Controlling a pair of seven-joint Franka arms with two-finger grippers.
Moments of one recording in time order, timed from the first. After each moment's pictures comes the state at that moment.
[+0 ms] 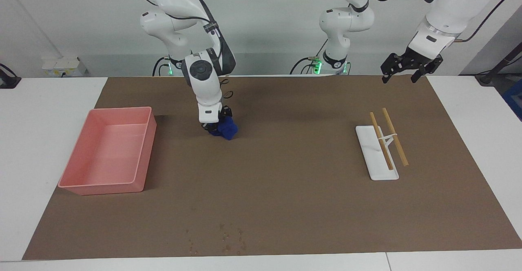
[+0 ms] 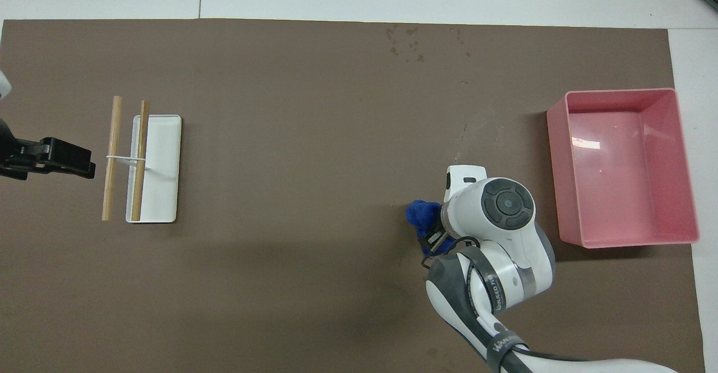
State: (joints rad) left arm -0.01 -0.04 -0.06 -1.59 -0.02 1.48 -0.02; right arm 0.41 0.12 0.01 -2.31 0.00 2.43 -0.39
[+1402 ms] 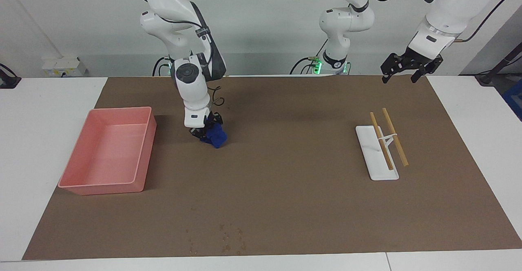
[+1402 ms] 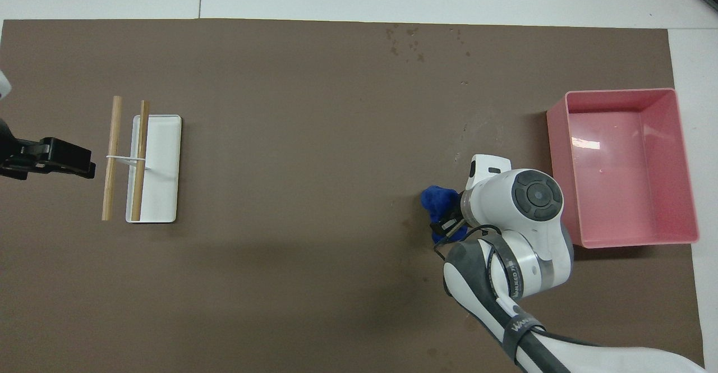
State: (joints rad) left arm -0.01 -0.04 -0.06 -1.59 -0.02 1.48 -0.02; right arm 0.36 0.12 0.01 -2.31 0.18 2.43 -0.37
